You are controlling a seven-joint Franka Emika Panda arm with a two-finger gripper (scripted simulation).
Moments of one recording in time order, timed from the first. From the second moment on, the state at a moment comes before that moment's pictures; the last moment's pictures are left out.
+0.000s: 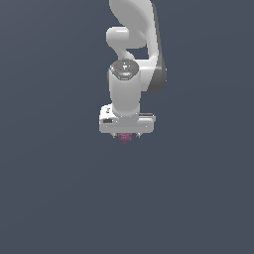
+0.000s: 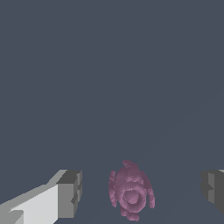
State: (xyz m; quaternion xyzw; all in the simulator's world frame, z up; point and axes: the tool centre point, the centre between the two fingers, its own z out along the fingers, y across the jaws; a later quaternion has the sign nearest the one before) arm -0.003 -0.001 0.167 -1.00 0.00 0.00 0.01
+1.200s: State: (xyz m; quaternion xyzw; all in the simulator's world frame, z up) arm -0.007 -0.001 0.165 -1.00 -0.02 0.00 0.01
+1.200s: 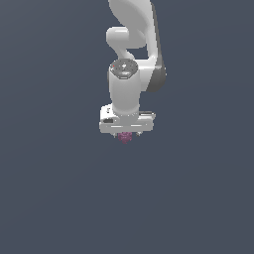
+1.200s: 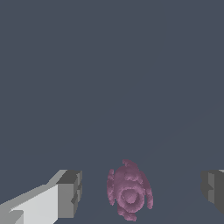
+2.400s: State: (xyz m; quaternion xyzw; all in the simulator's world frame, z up) arm -0.078 -0.011 0.101 -0.95 -0.31 0.00 0.00
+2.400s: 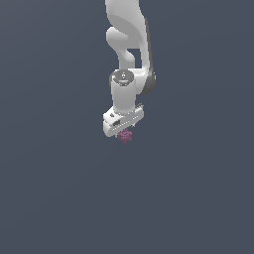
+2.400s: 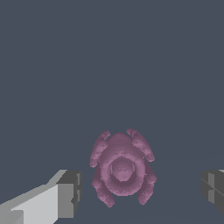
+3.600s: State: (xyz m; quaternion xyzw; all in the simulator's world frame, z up) arm -0.093 -0.010 0.057 -0.93 -0.36 0.00 0.00
